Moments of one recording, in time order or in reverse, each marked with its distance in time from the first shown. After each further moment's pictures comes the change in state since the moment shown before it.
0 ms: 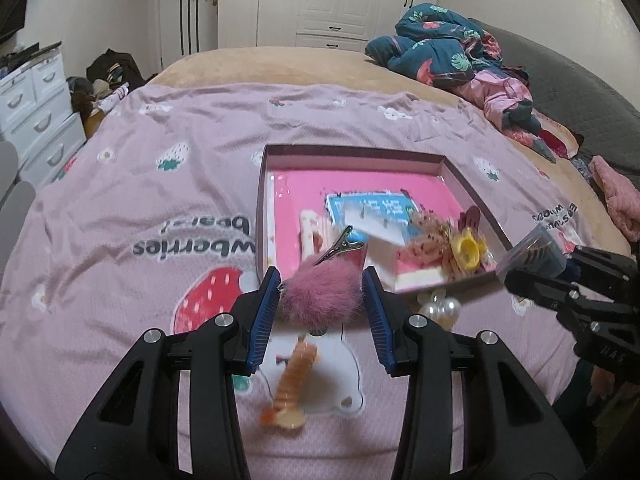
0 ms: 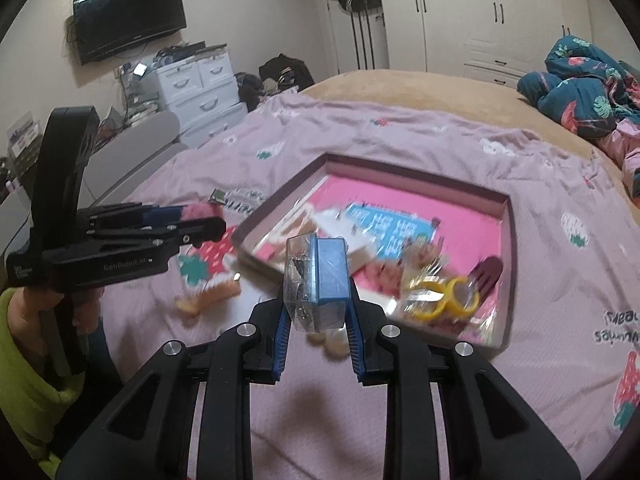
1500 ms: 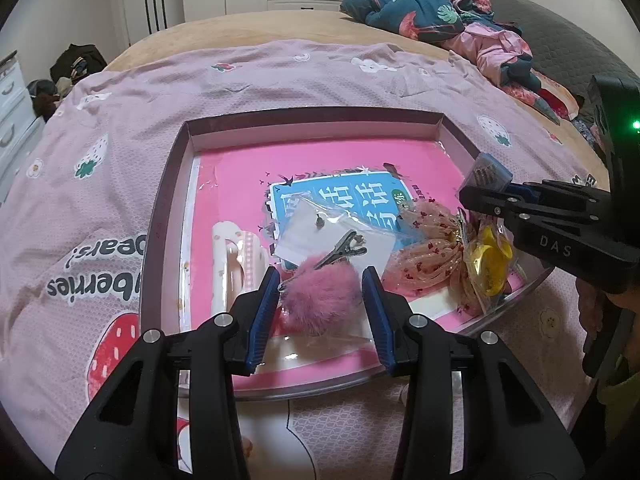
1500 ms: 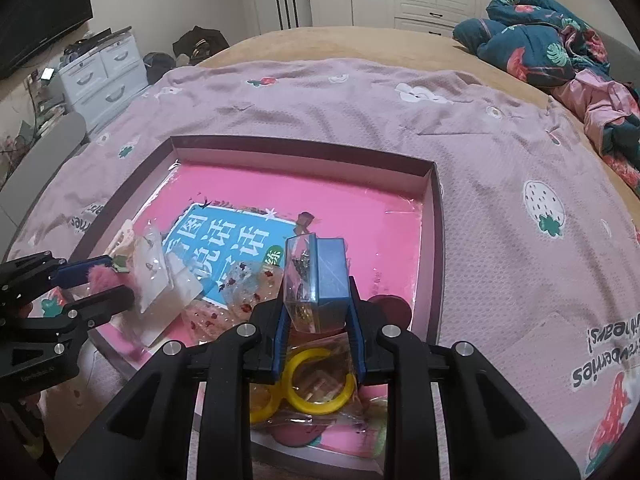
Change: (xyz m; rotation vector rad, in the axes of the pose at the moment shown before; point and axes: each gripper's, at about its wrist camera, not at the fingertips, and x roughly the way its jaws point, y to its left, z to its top) left arm 0.106 -0.041 0.021 0.070 0.139 -0.040; right arm 0.101 -0.115 0.017 0.133 0.159 -0.204
